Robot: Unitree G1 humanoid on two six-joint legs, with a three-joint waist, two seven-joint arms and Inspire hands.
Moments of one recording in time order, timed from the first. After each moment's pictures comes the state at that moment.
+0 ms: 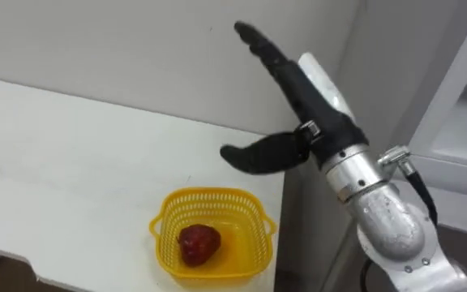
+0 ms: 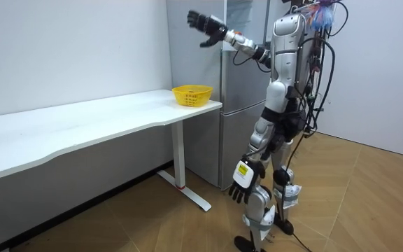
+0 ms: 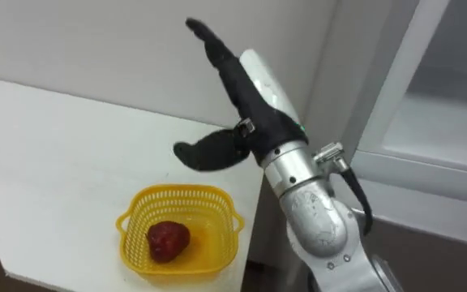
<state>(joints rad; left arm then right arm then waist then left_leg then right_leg) 0.07 0.26 -0.14 1.16 0.25 0.10 0.08 -0.62 -0.35 0.24 -0.20 -0.18 0.06 -0.07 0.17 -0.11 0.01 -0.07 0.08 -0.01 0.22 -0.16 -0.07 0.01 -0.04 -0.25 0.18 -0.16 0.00</state>
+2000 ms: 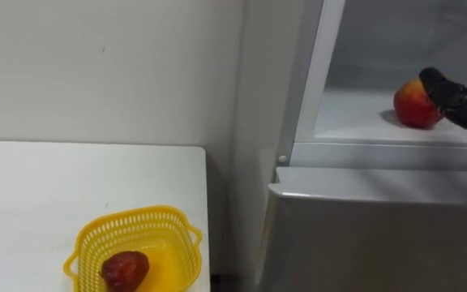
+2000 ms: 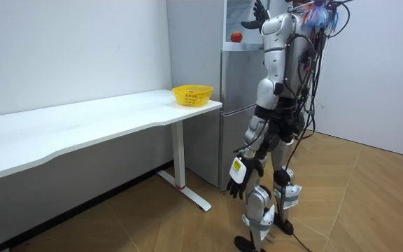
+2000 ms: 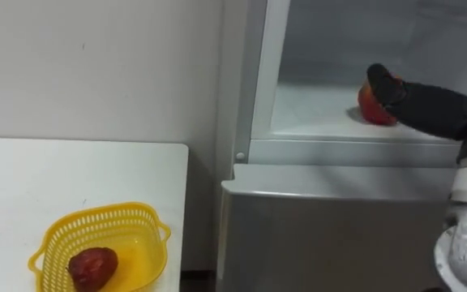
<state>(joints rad) 0.22 0.24 -0.07 1.15 0.25 0.05 0.05 -0.42 -0.52 -0.15 -0.18 0.06 -0.08 -0.52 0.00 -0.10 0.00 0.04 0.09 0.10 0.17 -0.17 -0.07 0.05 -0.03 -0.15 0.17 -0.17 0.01</state>
